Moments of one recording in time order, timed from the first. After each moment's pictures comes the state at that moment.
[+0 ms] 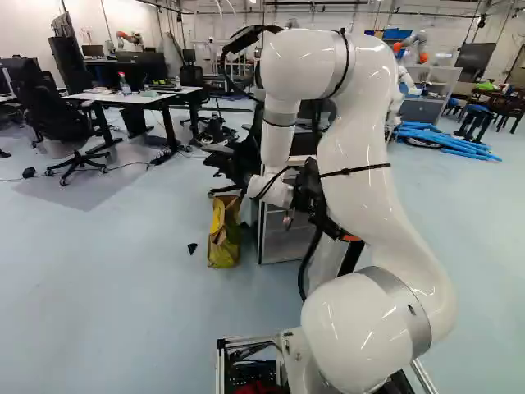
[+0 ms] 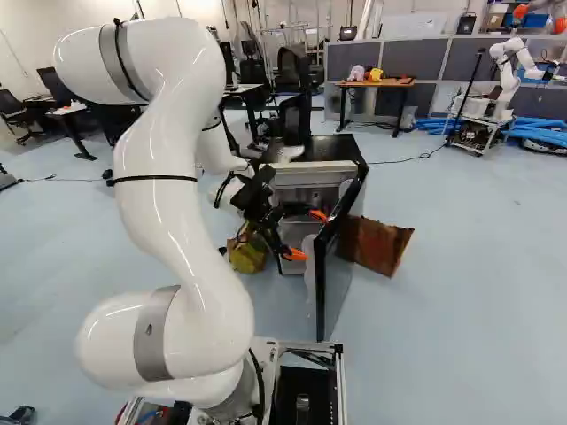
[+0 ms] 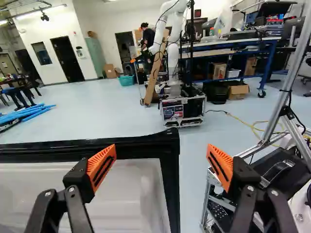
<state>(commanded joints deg) 10.3 -36.8 -45.6 124.3 85.8 0.0</state>
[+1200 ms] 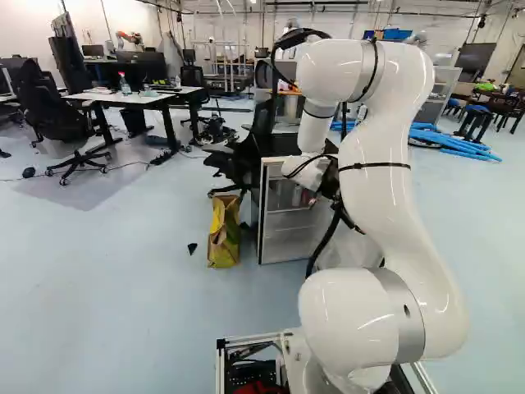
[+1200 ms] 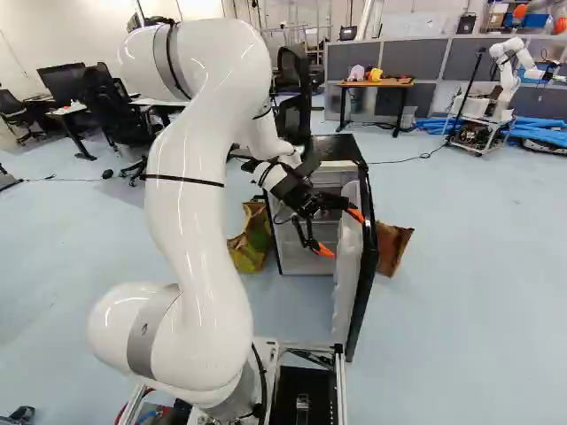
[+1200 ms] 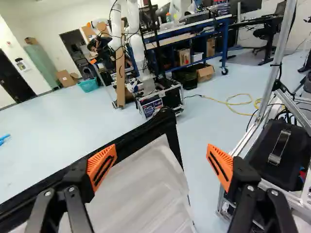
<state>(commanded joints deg) -6.8 -38.8 -56.0 124.3 85.0 0.0</state>
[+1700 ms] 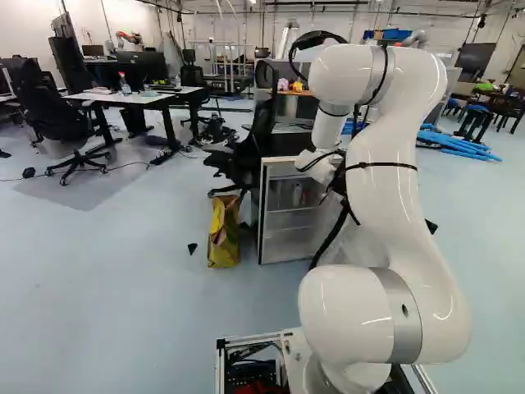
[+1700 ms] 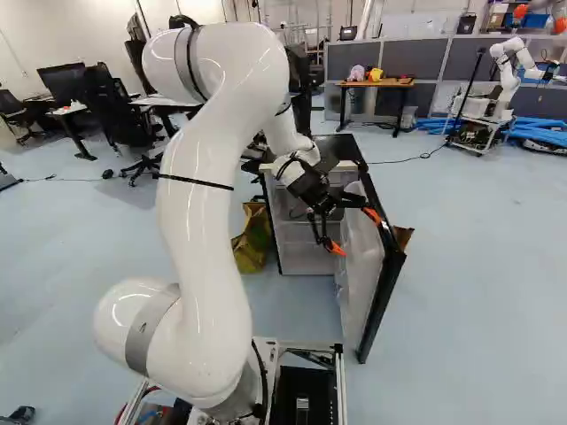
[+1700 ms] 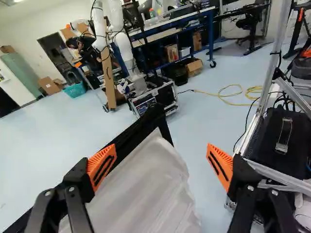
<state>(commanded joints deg) -12.8 -40.2 -61.0 124.3 84.0 0.0</state>
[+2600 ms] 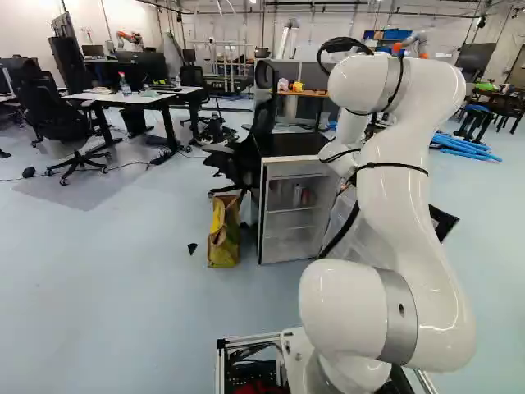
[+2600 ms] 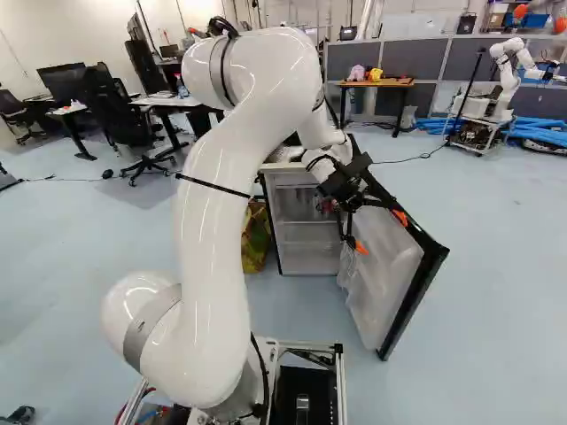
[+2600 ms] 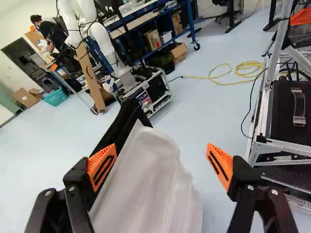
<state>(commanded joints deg) -22.1 -43.5 -70.4 124.3 81.0 0.0</state>
